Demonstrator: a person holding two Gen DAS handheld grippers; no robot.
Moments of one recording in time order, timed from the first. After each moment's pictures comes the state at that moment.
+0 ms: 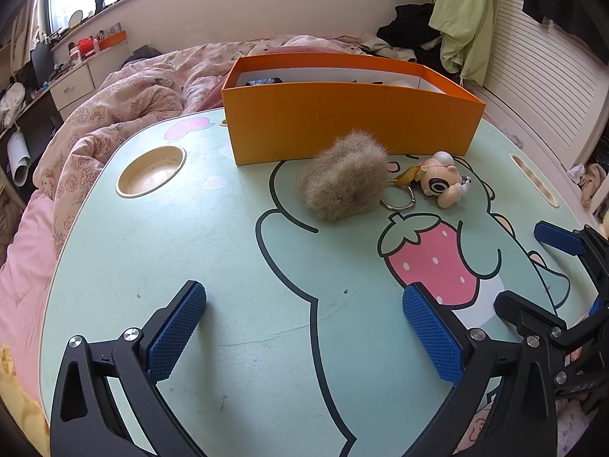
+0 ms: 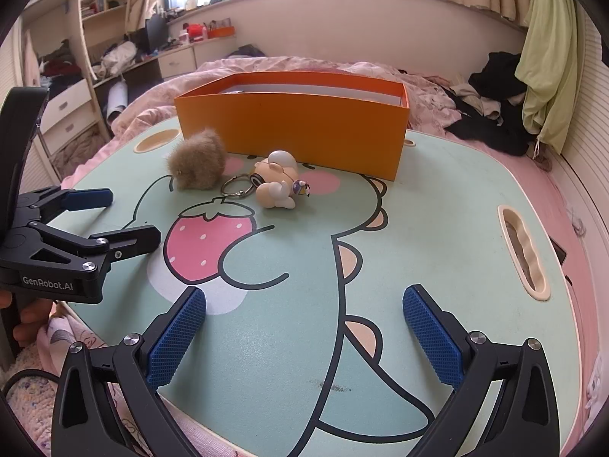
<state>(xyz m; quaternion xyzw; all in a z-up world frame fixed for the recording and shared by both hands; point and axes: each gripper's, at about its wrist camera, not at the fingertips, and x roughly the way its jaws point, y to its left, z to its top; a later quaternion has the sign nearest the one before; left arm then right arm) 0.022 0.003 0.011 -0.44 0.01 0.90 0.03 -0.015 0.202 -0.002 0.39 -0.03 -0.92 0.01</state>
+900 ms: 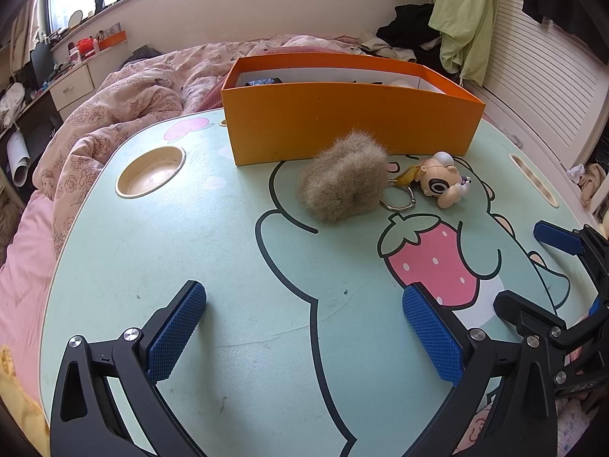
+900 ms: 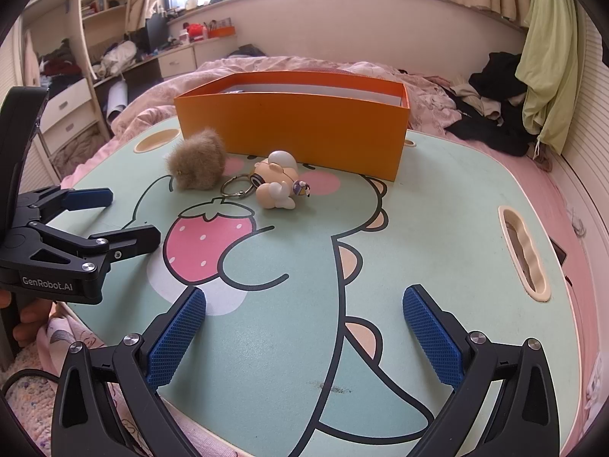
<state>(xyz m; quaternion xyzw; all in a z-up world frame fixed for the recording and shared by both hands) 0.022 0.003 0.010 -0.44 0.01 0.90 0.02 -0.015 0.202 -0.002 0.39 -0.03 -0.92 0.00</state>
